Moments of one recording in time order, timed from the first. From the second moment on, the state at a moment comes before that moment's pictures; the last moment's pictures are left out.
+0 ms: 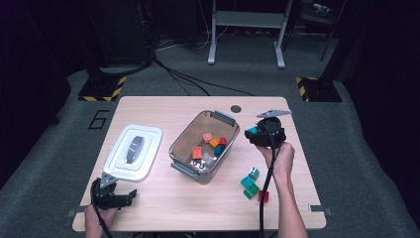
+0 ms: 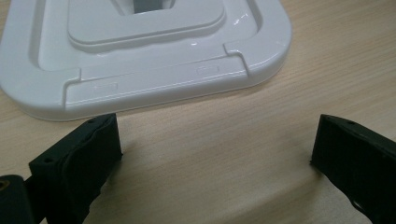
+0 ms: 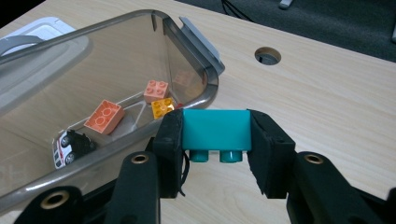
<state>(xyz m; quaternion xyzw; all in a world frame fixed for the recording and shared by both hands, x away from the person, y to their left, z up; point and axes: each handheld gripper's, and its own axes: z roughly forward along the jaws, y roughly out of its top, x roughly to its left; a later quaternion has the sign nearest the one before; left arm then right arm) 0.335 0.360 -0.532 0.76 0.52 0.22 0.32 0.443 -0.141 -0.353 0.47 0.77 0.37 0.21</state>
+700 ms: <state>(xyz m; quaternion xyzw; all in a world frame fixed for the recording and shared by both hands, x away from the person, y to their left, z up) 0.335 0.360 -0.532 0.76 0.52 0.22 0.32 0.467 -0.090 -0.345 0.43 0.81 0.35 0.20</state>
